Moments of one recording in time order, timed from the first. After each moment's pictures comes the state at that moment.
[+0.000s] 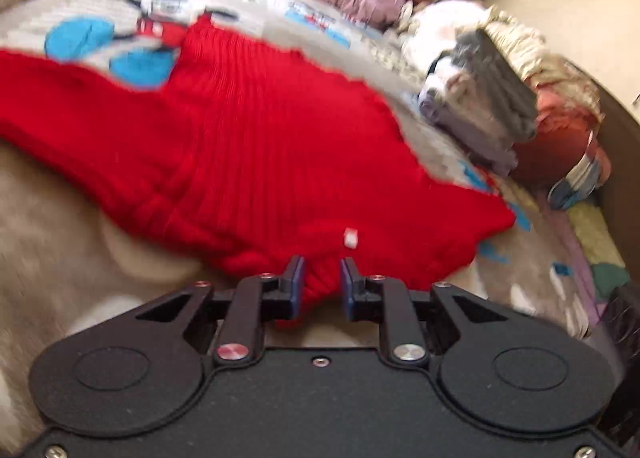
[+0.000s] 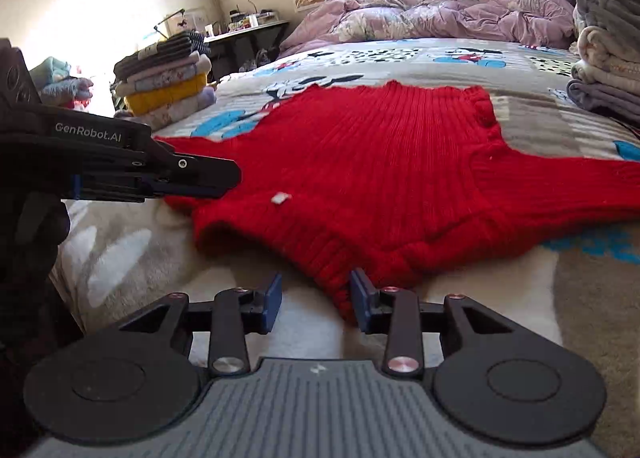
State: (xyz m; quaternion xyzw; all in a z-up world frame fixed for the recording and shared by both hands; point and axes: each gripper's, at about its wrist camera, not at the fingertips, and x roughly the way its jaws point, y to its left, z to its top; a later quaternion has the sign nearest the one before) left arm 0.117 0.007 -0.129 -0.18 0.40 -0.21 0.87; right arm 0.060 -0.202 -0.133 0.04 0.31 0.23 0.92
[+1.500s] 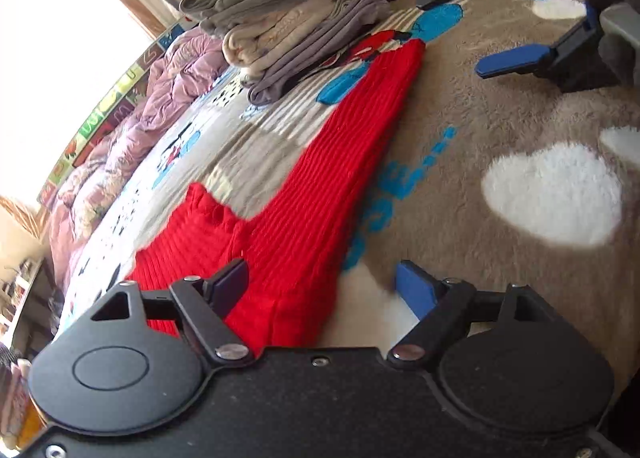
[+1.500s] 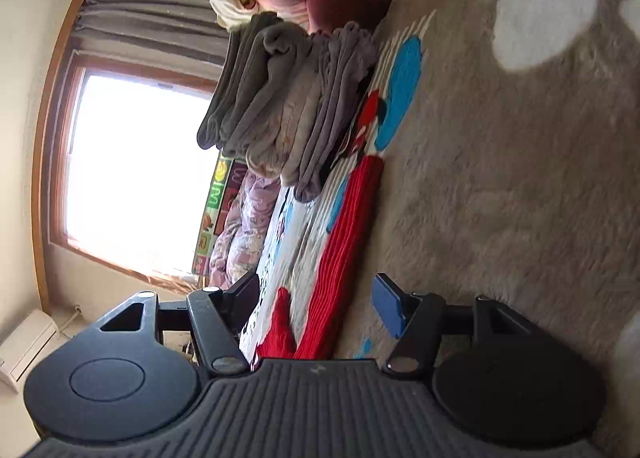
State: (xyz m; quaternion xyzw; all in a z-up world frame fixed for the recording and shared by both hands) left arm 0.096 -0.279 -0.133 0.39 0.23 -0.22 0.86; right arm 0.040 -0.482 -0.194 0.61 0.11 0.00 0.79
